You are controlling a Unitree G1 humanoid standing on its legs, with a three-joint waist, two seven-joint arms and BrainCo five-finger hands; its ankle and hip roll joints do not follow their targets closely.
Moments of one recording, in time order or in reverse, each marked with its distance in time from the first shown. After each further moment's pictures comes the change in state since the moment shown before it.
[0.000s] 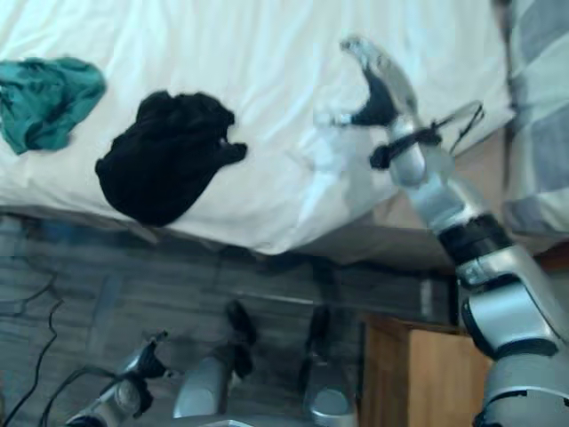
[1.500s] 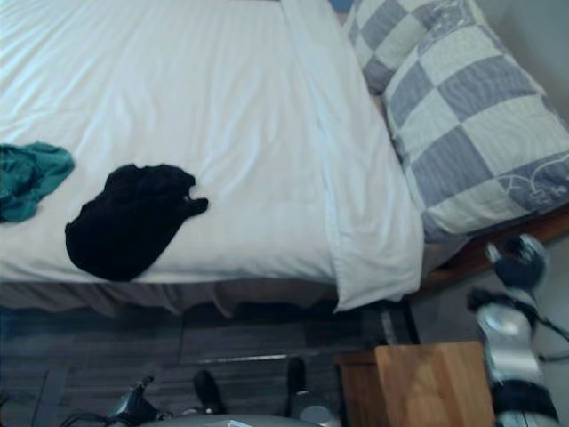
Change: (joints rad) left arm 0.112 -0.086 0.059 0.043 -0.008 0.056 0.019; right arm 0.830 0.133 -0.624 0.081 0.392 -0.017 -0.224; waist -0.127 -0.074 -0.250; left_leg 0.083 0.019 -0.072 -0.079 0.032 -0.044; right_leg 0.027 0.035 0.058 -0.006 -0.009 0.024
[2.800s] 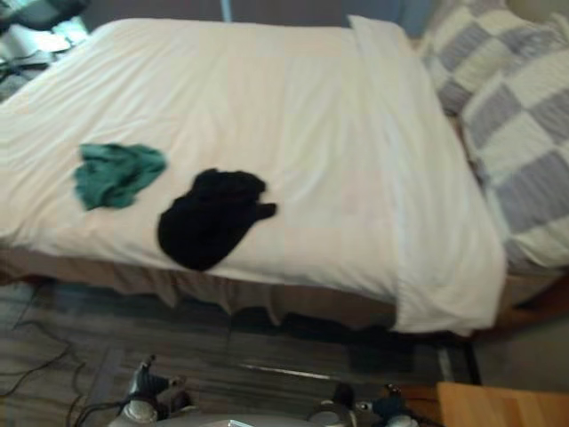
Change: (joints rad) left arm -0.095 -0.107 0.123 0.063 -0.234 -0.036 0.094; right arm 0.193 0.418 0.338 0.711 -0.198 0.129 0.320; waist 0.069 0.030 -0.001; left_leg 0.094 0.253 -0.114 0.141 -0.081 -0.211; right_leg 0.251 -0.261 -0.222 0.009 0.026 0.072
